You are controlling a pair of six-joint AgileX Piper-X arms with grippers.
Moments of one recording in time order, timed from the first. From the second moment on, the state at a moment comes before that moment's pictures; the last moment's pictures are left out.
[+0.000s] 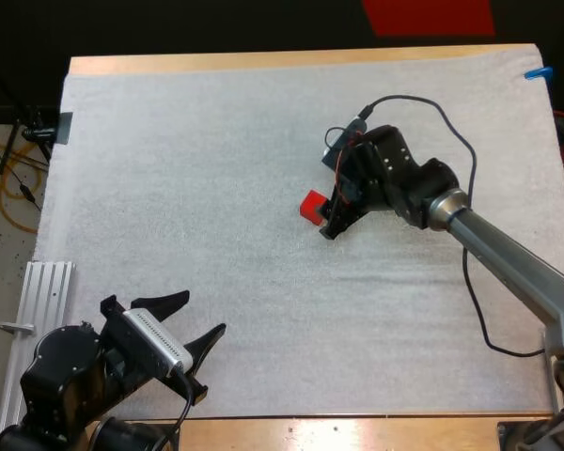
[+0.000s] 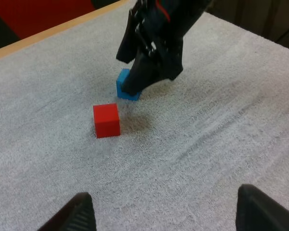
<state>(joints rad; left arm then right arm) -0.31 0.33 -0.72 0.98 0.41 -1.62 0.59 1.72 -1.29 0.61 -0.19 -2.21</state>
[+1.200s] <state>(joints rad) -0.31 0.33 -0.72 0.98 0.41 -1.65 0.60 2.02 -1.41 0.61 -0.16 -2.22</state>
